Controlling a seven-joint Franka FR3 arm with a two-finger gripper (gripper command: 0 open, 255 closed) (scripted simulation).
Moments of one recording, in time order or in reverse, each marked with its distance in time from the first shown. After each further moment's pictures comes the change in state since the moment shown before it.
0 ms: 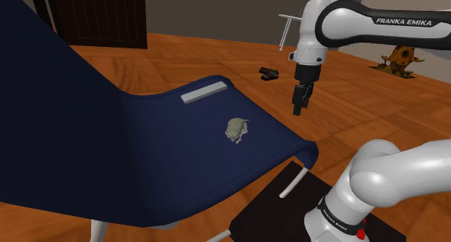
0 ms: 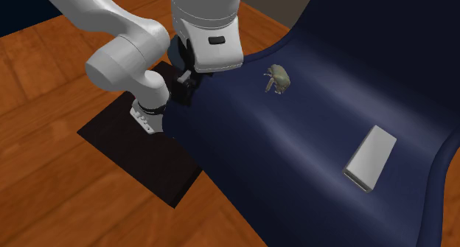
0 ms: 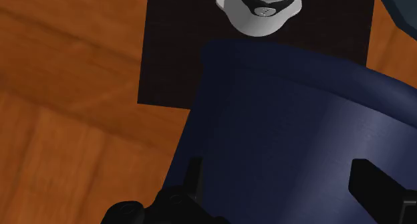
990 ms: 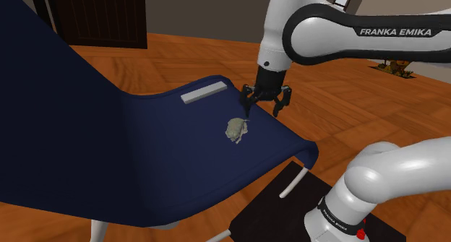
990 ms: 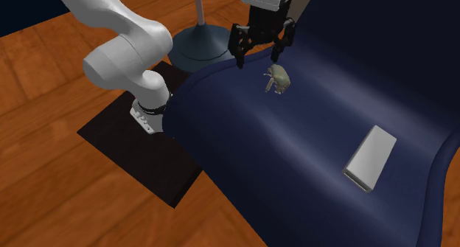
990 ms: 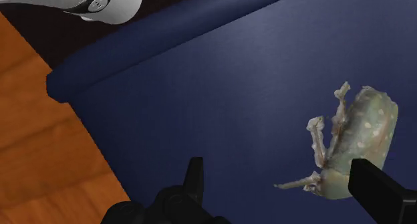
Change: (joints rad) arm -0.152 0.071 0.499 0.054 0.233 0.242 0.972
